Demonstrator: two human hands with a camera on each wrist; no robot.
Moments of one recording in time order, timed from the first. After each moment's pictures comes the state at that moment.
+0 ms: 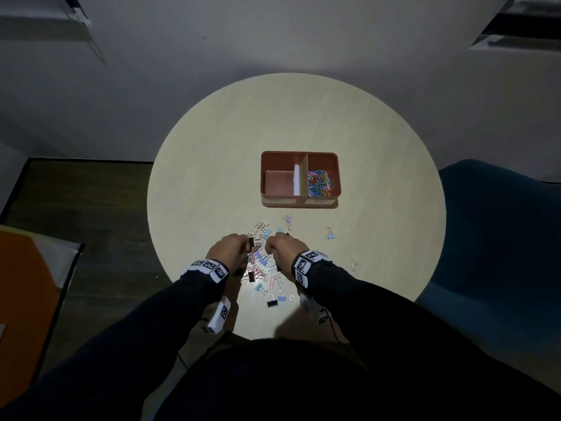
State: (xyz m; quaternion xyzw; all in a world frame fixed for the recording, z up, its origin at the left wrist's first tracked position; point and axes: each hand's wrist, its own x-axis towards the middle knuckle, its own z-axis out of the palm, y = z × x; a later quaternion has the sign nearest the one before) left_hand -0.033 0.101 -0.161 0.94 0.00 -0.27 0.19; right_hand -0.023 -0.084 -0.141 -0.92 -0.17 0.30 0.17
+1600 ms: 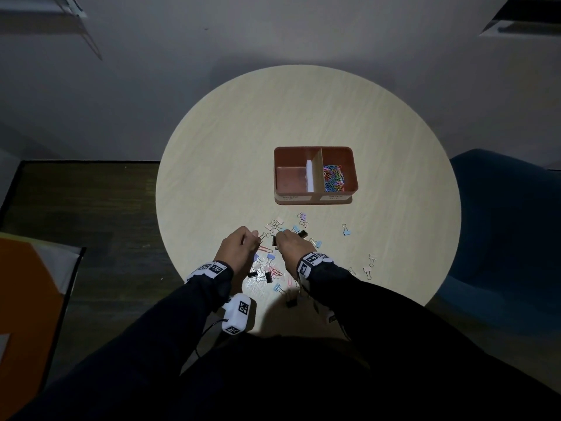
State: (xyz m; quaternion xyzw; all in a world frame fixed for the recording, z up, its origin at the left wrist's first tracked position) left_hand -0.037 0.128 -0.168 0.85 0.13 -0.20 0.48; right_hand -0.028 -0.051 -0.153 -0.94 -0.17 0.28 0.10
